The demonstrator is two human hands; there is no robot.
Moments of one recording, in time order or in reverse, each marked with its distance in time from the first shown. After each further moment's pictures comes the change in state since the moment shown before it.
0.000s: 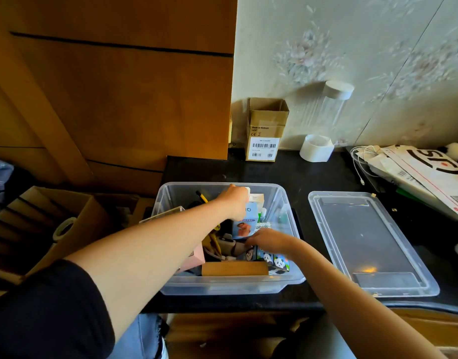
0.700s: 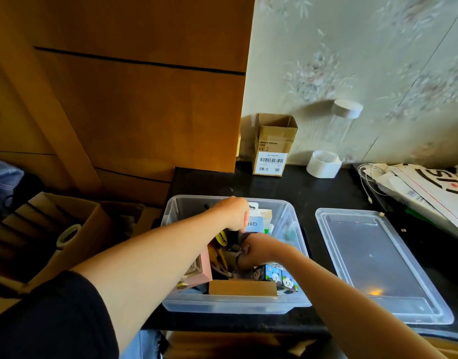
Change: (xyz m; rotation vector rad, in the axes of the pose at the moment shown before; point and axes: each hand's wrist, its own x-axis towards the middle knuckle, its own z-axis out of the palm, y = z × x) left_hand 0.001 -0.023 -0.013 -0.027 -0.041 0.066; right_hand 0.028 -0.027 0.000 -0.513 0.009 -0.170
